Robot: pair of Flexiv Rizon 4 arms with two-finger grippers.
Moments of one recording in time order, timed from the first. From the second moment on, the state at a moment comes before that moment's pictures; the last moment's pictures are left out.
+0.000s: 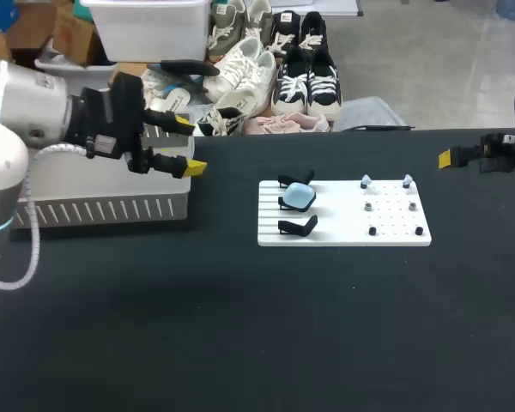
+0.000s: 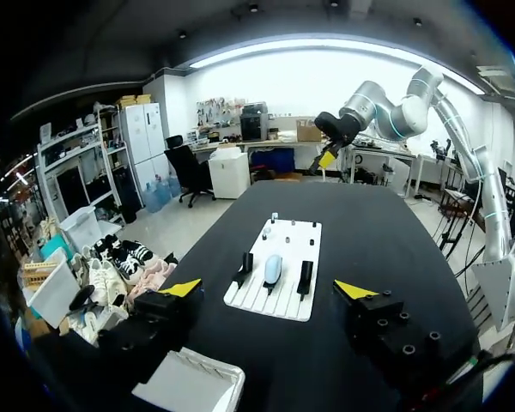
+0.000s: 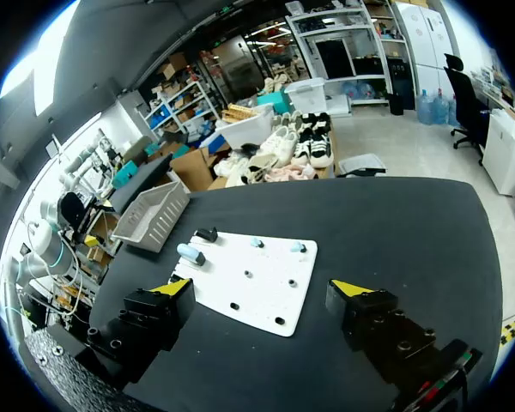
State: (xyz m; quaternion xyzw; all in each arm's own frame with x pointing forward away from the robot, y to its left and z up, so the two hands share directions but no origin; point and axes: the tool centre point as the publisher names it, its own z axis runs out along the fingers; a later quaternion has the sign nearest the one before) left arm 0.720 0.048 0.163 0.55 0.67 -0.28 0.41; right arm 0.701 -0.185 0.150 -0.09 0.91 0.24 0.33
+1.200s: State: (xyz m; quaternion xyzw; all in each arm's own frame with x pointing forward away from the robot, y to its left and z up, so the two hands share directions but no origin) left arm 0.748 -0.057 0.048 0.61 0.63 -0.31 0.37; right arm 0.701 -0.184 0.150 -0.09 0.91 0.24 0.33
